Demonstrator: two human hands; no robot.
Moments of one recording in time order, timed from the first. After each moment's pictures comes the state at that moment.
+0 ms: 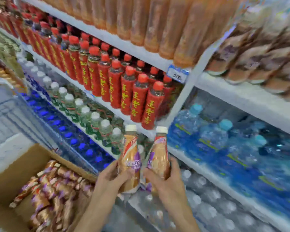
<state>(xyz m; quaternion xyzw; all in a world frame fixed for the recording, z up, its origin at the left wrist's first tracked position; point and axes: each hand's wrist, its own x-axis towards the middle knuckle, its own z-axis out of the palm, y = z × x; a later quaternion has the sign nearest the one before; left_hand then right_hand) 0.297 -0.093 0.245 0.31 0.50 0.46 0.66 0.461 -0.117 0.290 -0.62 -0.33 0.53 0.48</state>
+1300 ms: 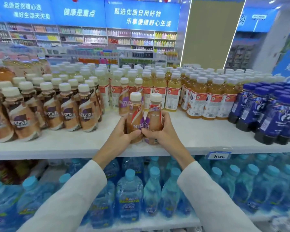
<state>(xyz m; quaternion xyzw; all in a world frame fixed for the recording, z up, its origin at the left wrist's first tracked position) 0.814 -0.085 0.428 0.75 0.15 0.28 0.58 0.939 -0.218 0.440 -0.63 -0.39 0.19 0.64</state>
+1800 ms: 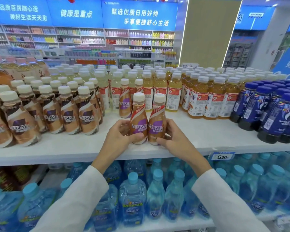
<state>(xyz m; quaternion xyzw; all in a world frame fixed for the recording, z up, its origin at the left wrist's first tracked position) 0.811 -0.077 0.430 0.74 0.25 0.30 0.54 0.957 -0.237 0.429 -0.73 -0.42 0.17 0.52</state>
